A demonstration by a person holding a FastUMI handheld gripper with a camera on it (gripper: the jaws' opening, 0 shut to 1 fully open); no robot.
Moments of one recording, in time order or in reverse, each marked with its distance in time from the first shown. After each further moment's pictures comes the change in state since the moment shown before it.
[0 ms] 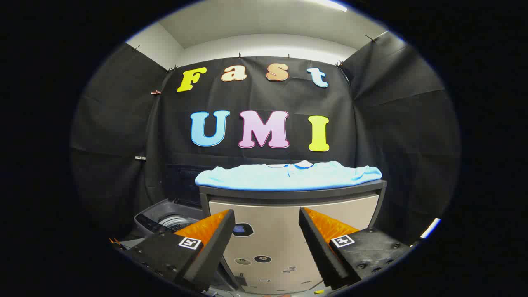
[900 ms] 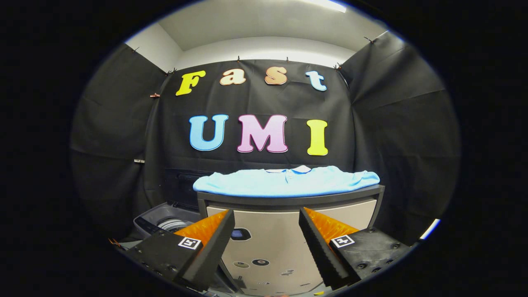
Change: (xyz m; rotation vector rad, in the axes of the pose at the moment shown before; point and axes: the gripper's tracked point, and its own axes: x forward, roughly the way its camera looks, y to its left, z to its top) arm 0.002 -0.005 0.013 0.001 -0.025 -0.006
